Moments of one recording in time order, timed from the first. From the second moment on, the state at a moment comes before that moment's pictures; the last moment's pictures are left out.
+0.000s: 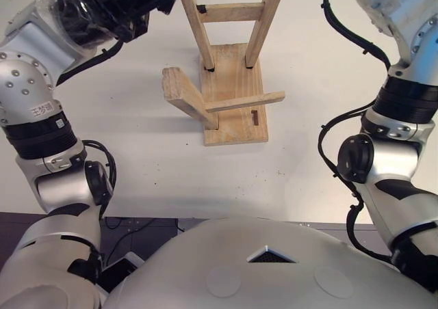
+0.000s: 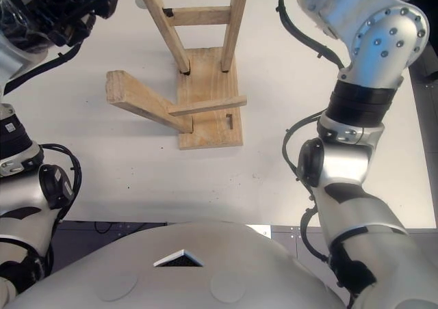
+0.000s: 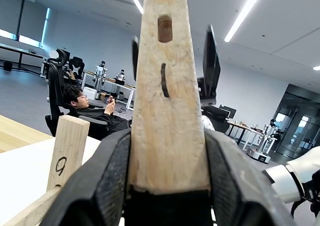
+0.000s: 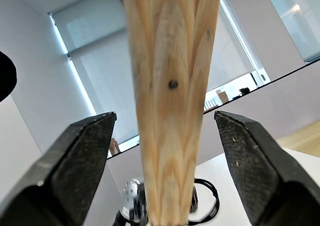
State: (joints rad) left arm -0.54 0.52 0.24 -0.13 -1.10 0.93 -0.93; right arm -0.78 -0.21 -0.22 0.01 1.26 0.90 0.56
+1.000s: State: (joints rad) left arm -0.33 0.55 0.29 -0.13 -1.05 0.89 -0.88; right arm -0.55 -0.41 -0.18 -0.06 1.01 0.84 0.78
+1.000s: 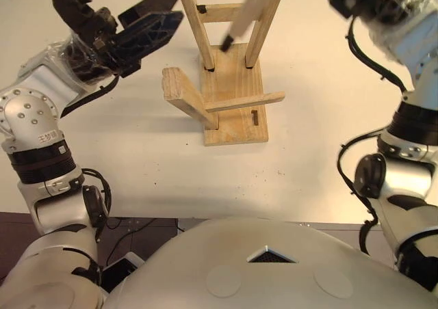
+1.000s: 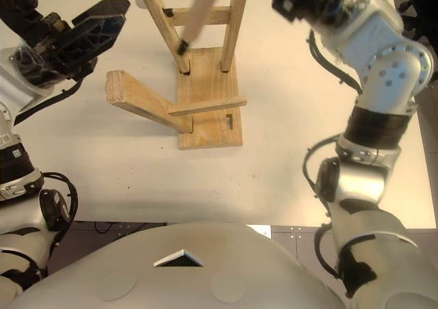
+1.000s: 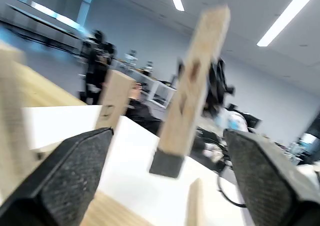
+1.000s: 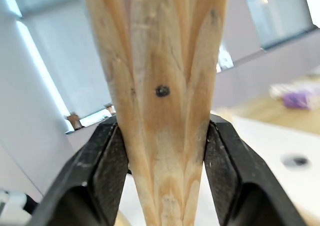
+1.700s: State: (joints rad) left arm -0.12 0.48 0.30 -0.10 -0.87 0.70 -0.77; right arm -0.13 -0.44 -0.08 -0.07 0.71 0.40 1.13
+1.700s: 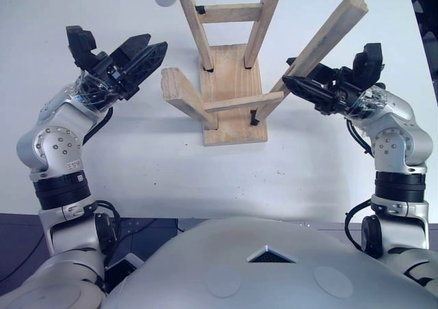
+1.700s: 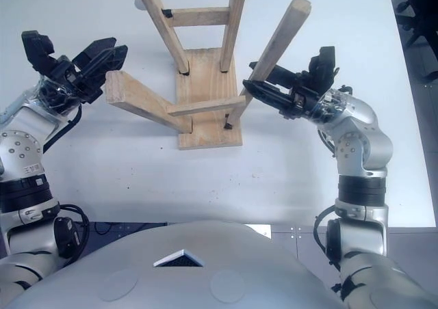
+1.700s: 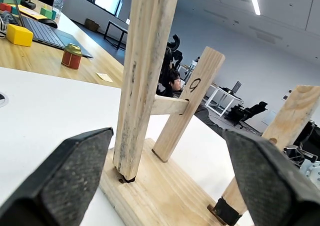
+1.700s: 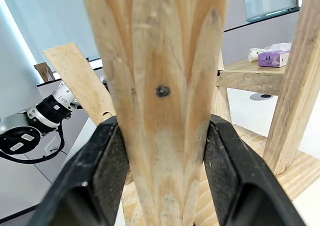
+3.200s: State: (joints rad) left arm -0.08 0.43 0.26 -0.05 -0.76 0.60 -0.76; right arm -0.35 -0.72 0.20 -0.02 0.46 0.21 1.37
